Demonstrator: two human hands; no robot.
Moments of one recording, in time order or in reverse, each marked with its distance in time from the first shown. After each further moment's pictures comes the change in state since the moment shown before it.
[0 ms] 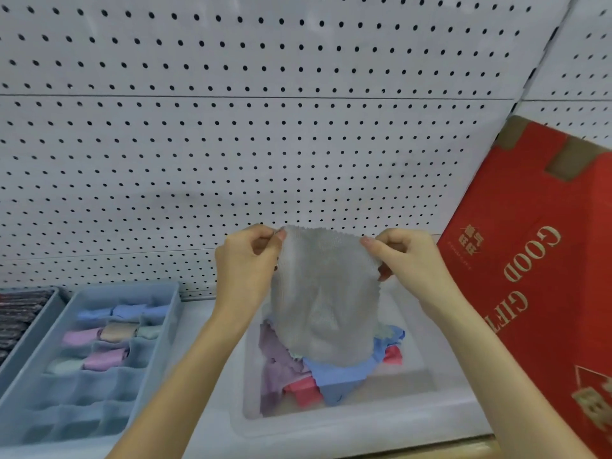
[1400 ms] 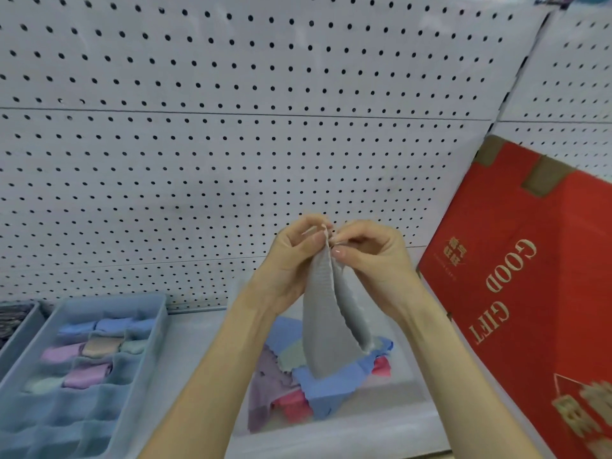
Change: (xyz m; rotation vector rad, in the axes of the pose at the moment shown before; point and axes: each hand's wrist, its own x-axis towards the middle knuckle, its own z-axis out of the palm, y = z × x) left_hand 0.013 0.016 0.047 -0.988 -0.778 -0.063; right_hand 0.005 -0.017 0.018 0.645 -0.300 -0.324
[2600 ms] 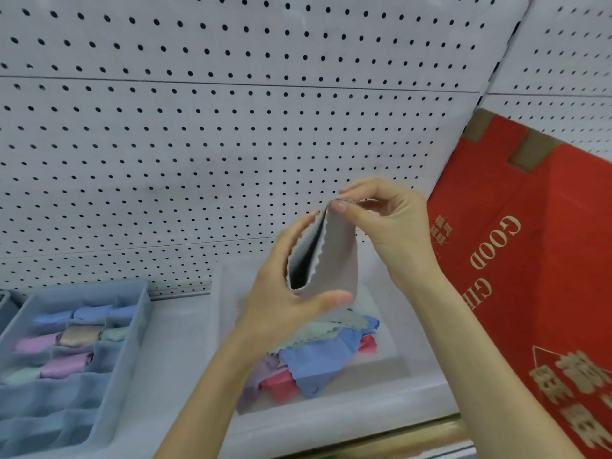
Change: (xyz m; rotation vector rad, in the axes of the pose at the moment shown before) left_hand -0.054 -0.019 0.027 0.735 0.240 0.204; right_hand 0.000 -0.026 -0.010 -0.468 0.332 -0.053
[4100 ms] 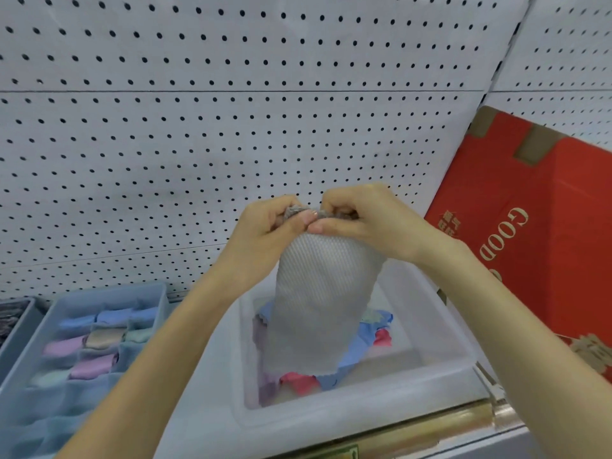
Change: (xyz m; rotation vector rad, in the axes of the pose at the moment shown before) left_hand 0.040 0.032 -0.057 0.179 -0.128 -0.014; right_hand 0.012 -0.024 0.021 -0.652 -0.568 -0.200
